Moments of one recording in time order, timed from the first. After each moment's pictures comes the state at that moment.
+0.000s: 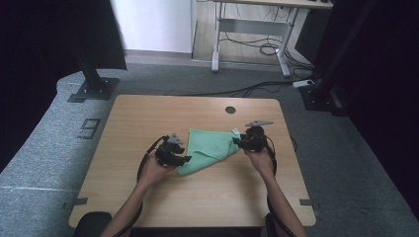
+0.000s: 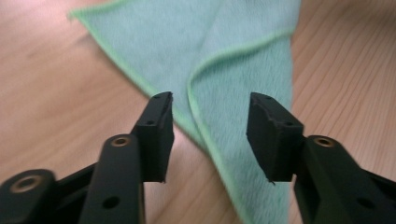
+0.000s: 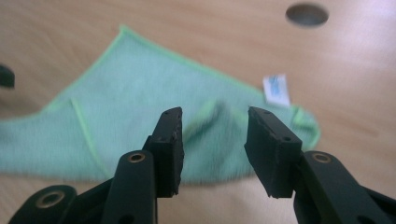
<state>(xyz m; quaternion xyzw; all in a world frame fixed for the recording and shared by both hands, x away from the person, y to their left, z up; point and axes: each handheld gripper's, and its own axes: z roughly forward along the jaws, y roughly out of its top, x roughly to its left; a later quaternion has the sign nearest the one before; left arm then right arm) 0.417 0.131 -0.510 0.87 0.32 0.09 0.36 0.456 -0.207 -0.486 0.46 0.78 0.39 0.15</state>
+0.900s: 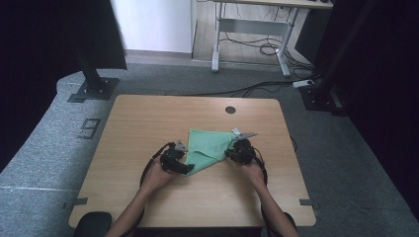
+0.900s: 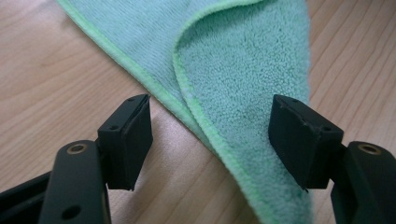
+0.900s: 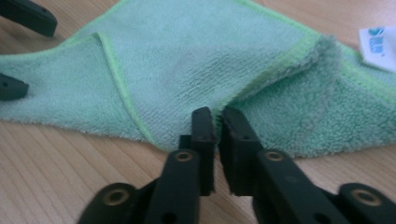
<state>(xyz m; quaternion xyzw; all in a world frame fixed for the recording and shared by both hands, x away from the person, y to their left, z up) 0.414 0.113 -0.534 0.89 0.31 0.10 0.31 0.438 -0.173 -0.525 0.41 0.83 0.36 0.13</state>
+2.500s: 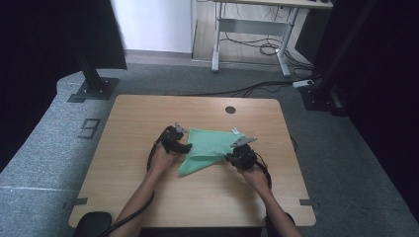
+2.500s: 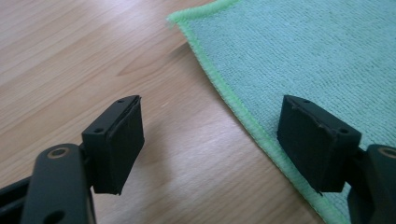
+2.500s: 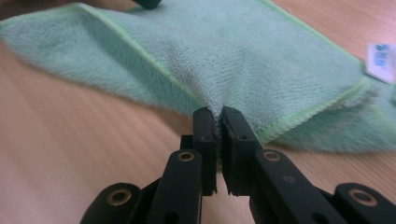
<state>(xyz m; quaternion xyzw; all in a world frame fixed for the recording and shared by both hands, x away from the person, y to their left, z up) 0.485 0.118 -0.540 0.85 0.40 0.19 0.30 0.407 -0.172 -0.506 0.35 0.86 0.35 0.14</state>
